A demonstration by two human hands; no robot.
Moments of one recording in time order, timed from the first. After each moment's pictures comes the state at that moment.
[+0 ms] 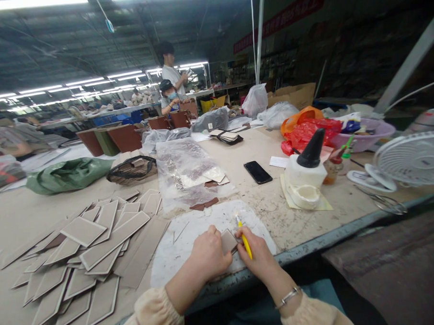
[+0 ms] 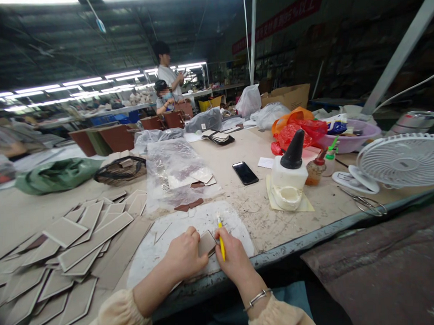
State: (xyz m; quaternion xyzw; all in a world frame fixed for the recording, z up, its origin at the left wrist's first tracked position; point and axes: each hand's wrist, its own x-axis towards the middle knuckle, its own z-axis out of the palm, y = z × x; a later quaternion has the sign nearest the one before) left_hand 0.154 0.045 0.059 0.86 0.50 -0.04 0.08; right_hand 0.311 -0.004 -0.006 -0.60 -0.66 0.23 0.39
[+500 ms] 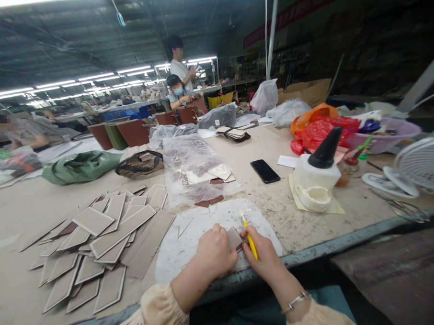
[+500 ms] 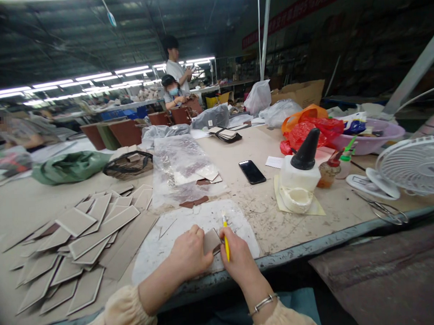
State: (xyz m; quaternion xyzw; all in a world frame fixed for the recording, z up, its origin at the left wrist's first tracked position) left_hand 0.159 0.041 0.058 0.85 0.52 -0.04 0.09; right_hand 0.312 -0.005 -0.006 -0.59 -0.67 0.23 0.39
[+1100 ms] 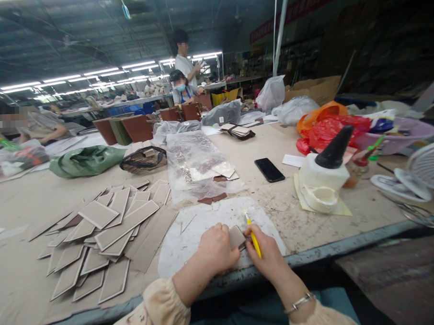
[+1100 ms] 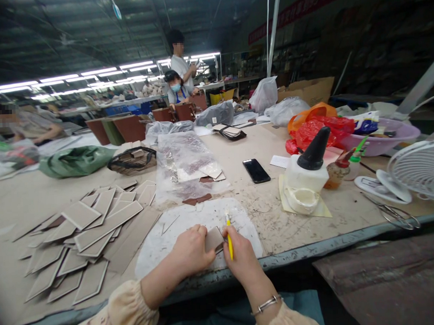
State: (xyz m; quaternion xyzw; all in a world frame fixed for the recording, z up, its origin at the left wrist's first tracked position) left_hand 0.155 0.041 0.056 0.85 0.51 -0.01 0.09; right_hand 0.313 -0.006 -0.002 -0.61 -0.66 0.24 0.37
